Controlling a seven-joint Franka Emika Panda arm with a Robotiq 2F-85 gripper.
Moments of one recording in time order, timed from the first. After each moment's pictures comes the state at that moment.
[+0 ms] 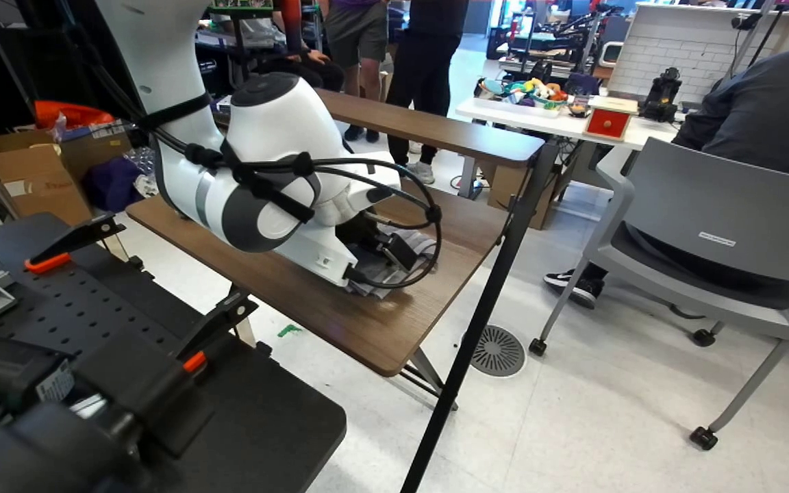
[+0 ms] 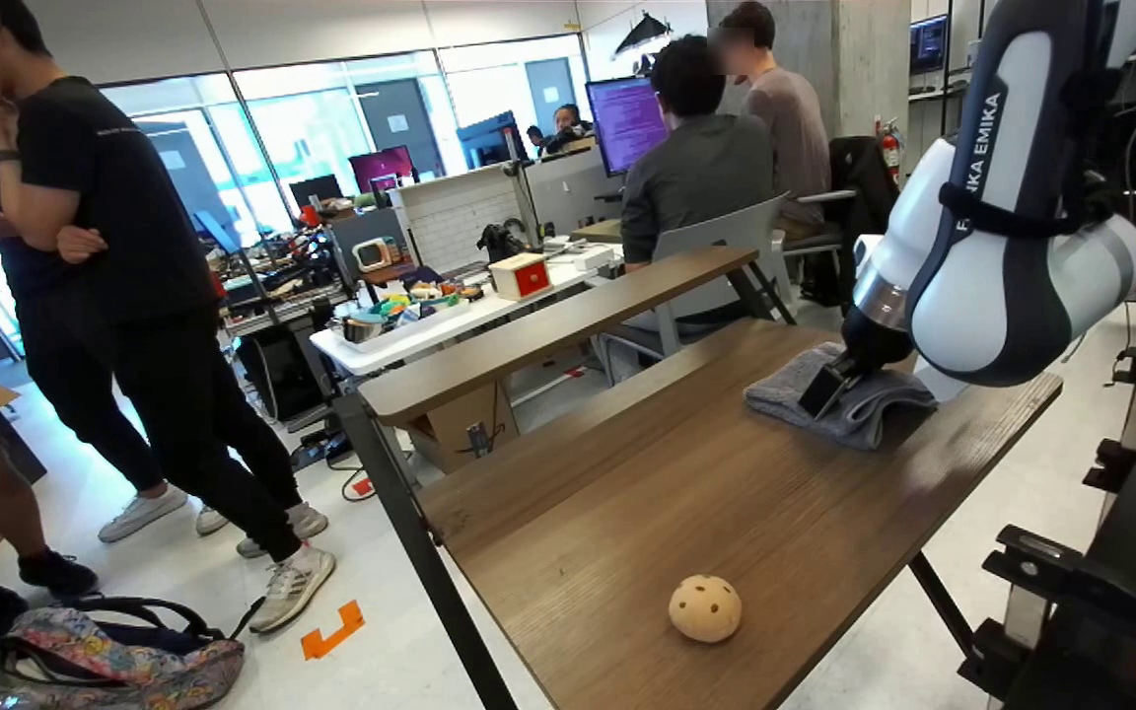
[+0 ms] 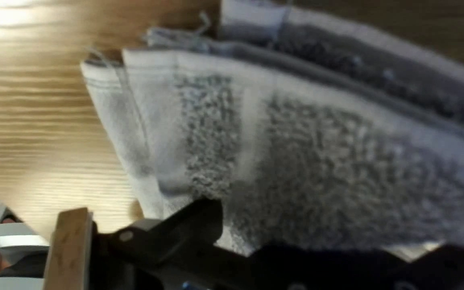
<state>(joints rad) -0.12 0.98 -0.06 -2.07 -0.07 3.54 -0.06</state>
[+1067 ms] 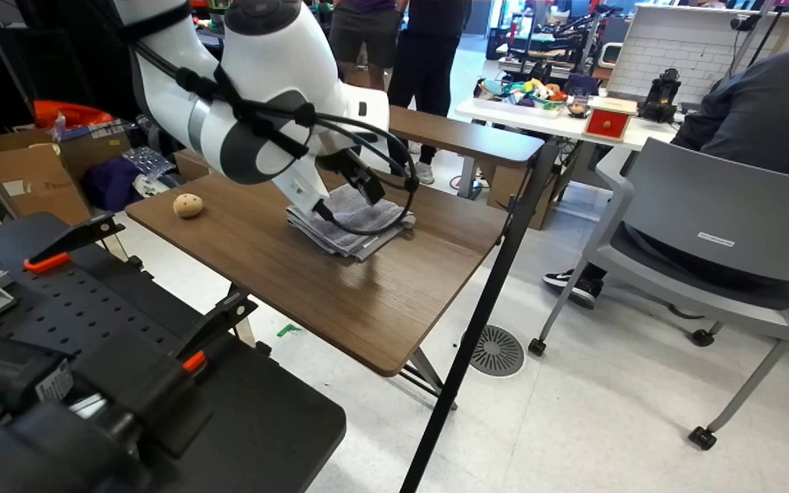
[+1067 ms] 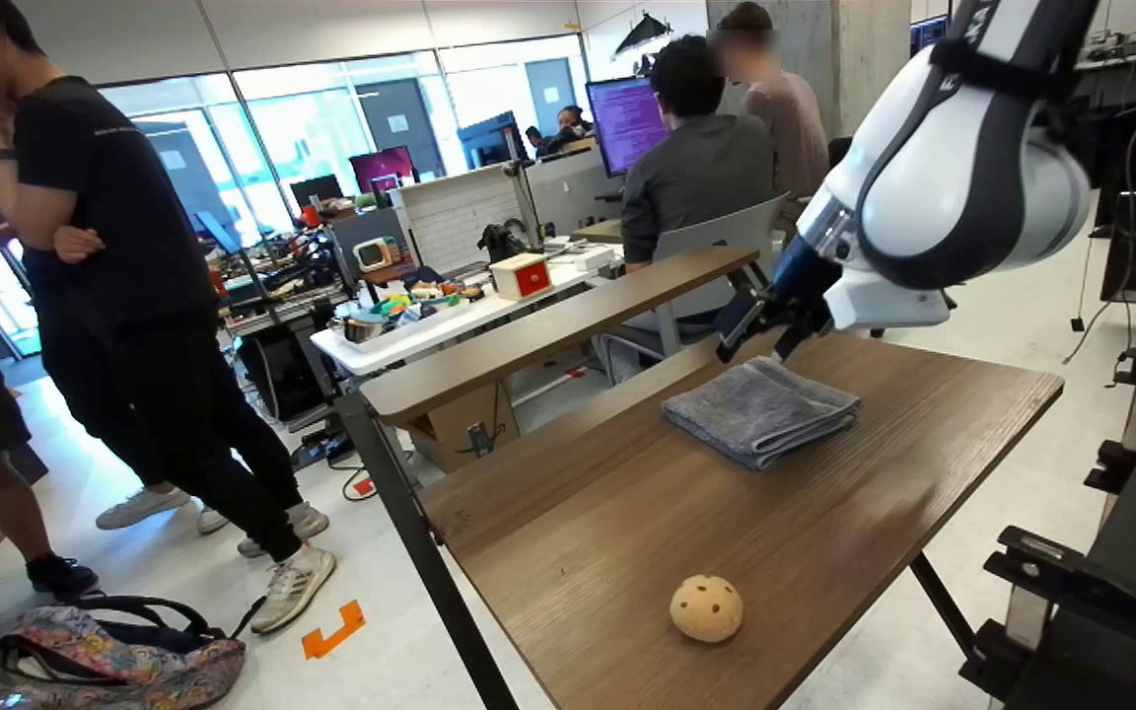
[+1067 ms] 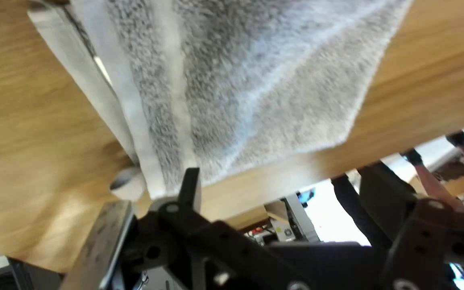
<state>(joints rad) -0.48 0.88 0.36 -2.10 -0.23 3.51 0.14</state>
